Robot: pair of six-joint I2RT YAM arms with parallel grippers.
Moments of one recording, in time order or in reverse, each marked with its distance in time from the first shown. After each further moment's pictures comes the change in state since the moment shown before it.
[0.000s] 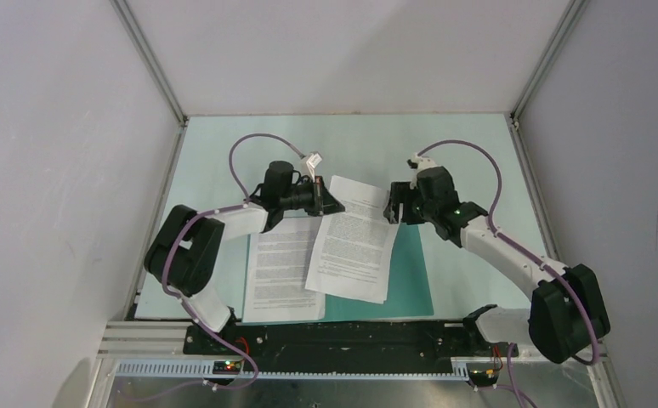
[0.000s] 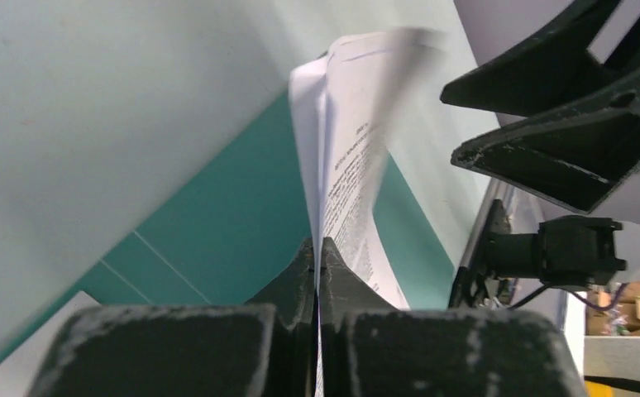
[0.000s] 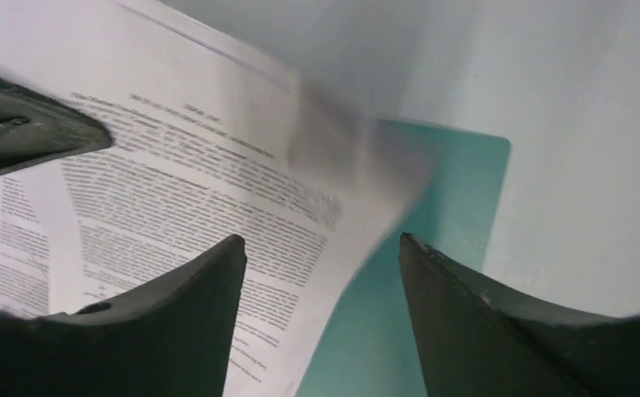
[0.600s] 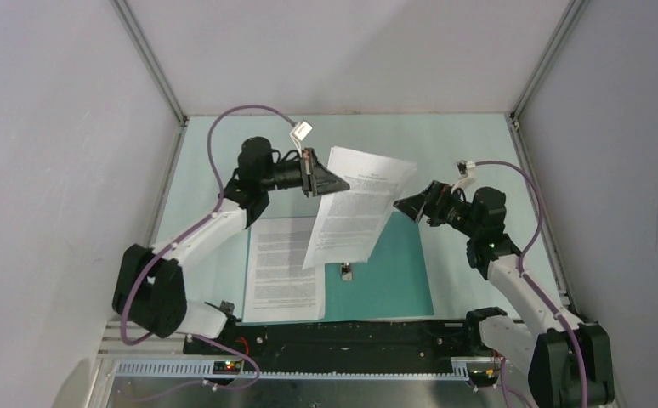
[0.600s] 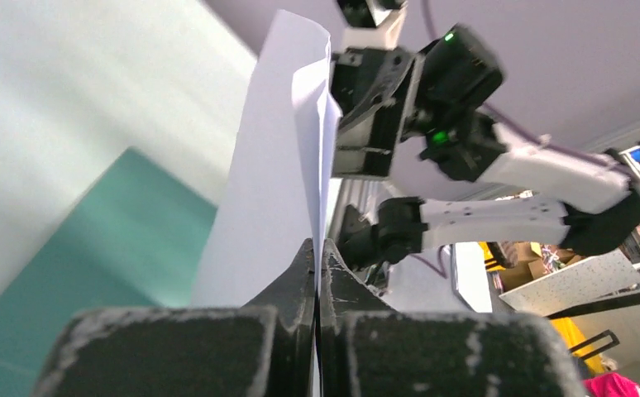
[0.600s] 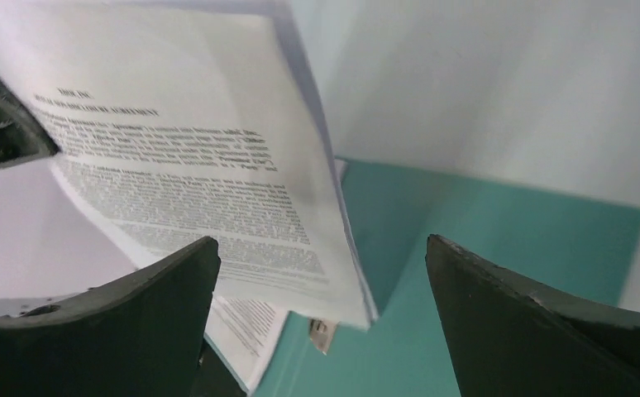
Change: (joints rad) left arm 0.000 -0.256 0.113 -0.057 0.231 -0.174; right arm -0.328 -0.285 -0.352 0.491 -0.542 0.277
